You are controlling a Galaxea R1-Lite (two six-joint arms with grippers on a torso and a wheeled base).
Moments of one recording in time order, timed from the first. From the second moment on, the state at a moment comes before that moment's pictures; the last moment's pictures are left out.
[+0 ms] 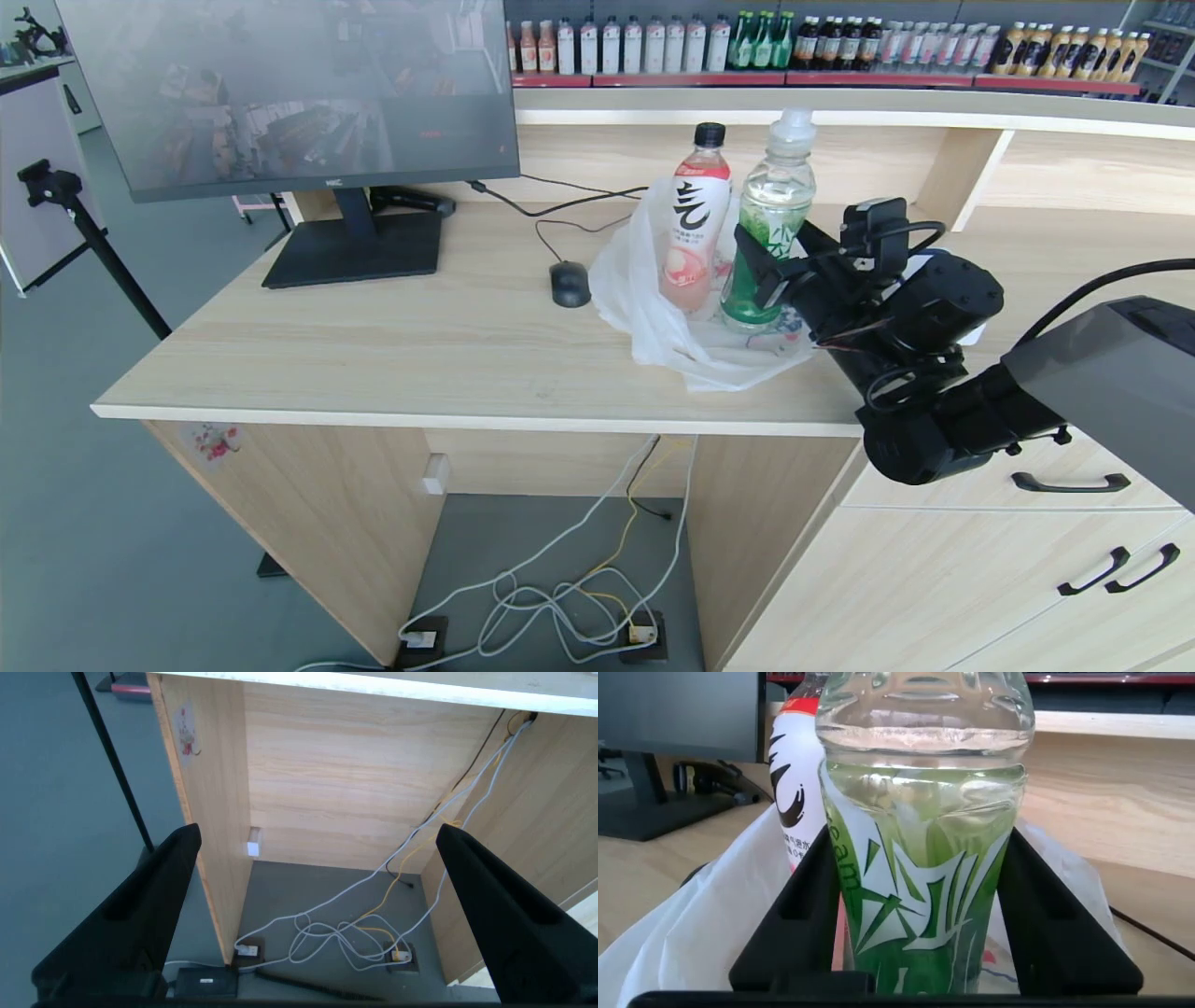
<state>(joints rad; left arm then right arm) 0.00 0.00 0.00 0.00 0.00 0.00 0.30 2.21 -1.21 -1.53 0.13 -0.07</state>
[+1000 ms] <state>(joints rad) 0.00 0.00 0.00 0.00 0.00 0.00 0.29 2.13 -1.13 -1.54 0.13 -0.07</state>
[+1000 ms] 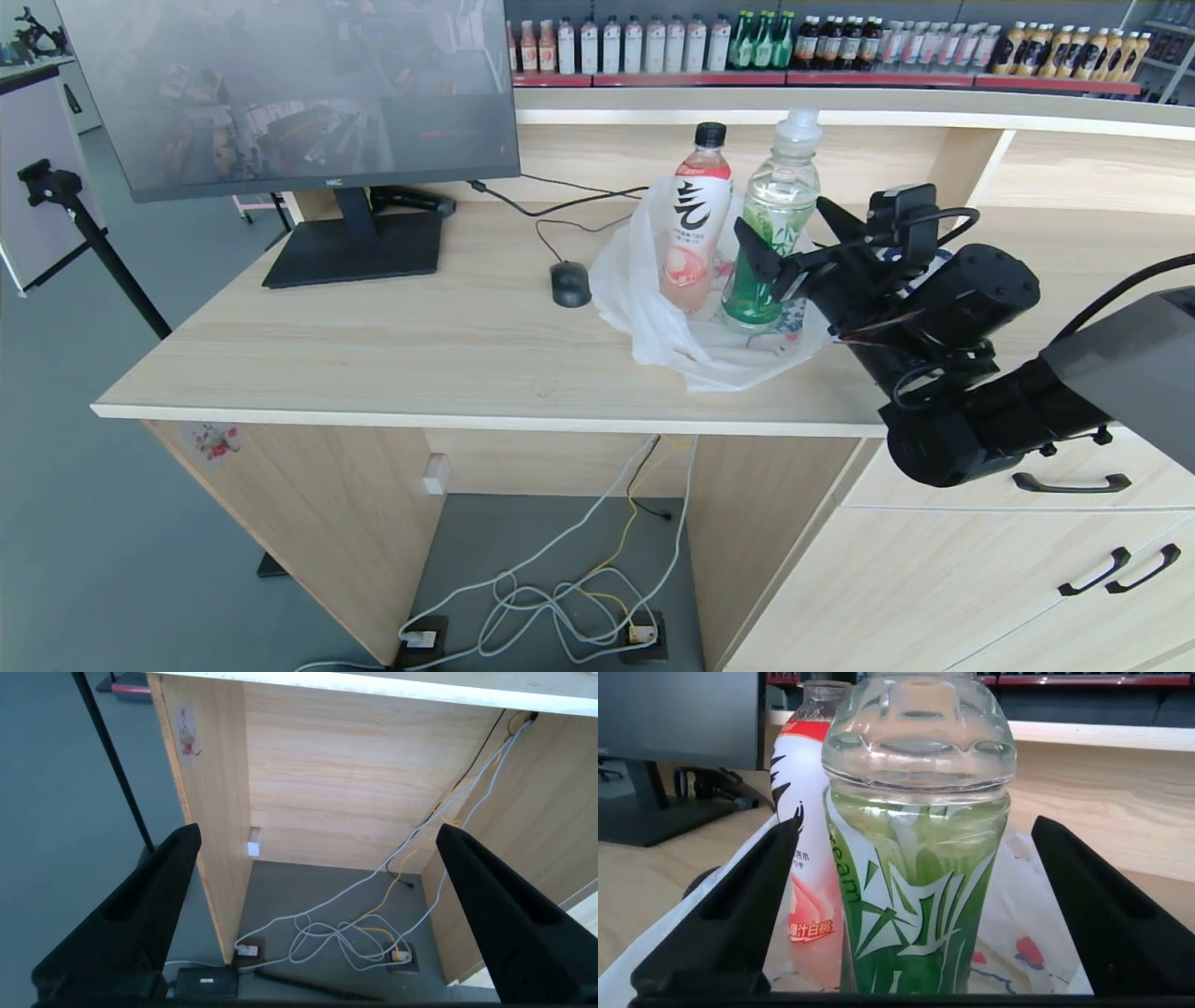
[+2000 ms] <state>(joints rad) 0.00 0.00 0.00 0.00 0.00 0.01 0.15 1.09 -0.19 -1.21 0.12 -0.04</state>
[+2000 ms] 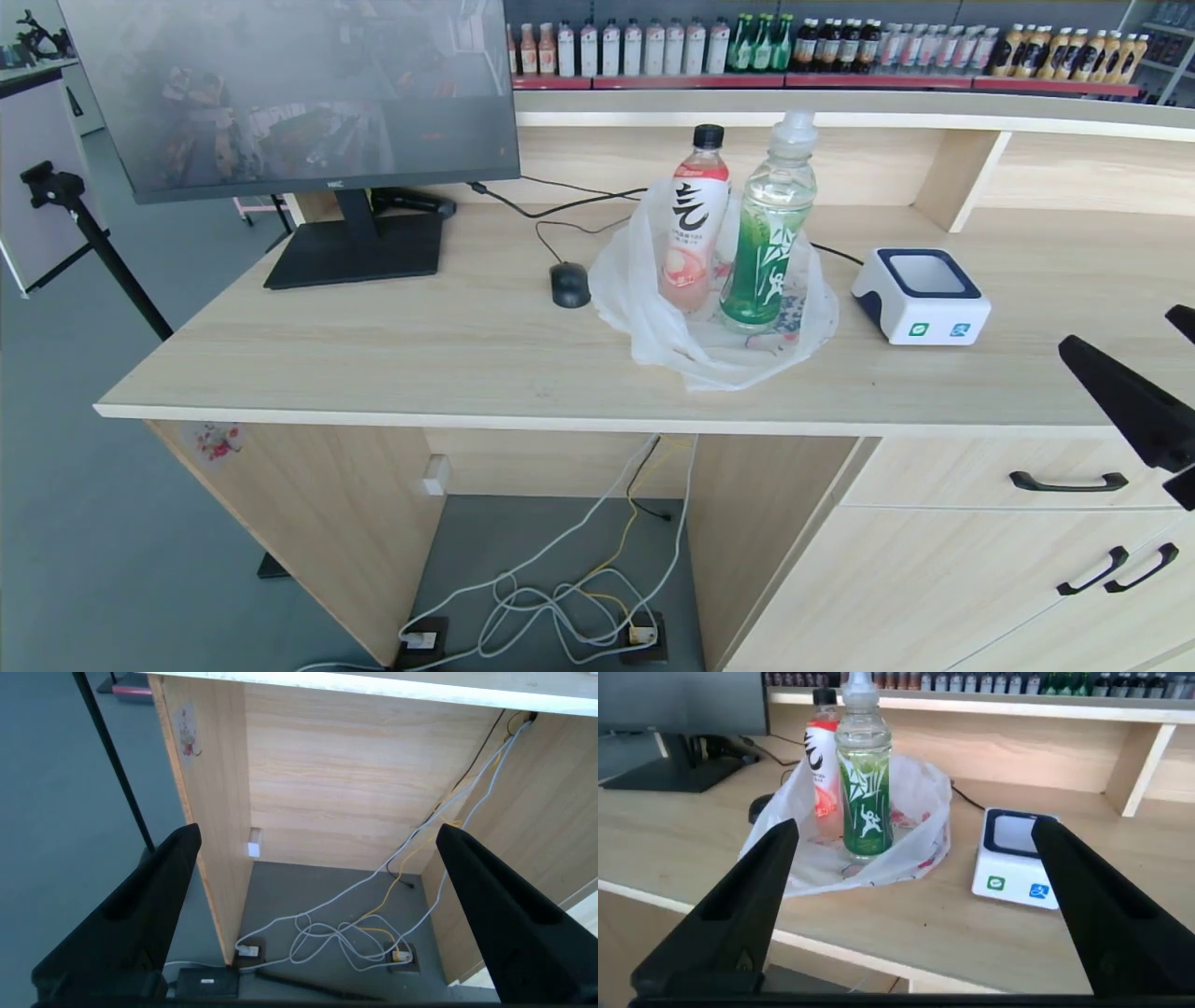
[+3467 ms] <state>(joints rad) 0.00 0.00 0.00 0.00 0.00 0.01 -0.01 0.01 0.00 0.00 0.06 -0.06</state>
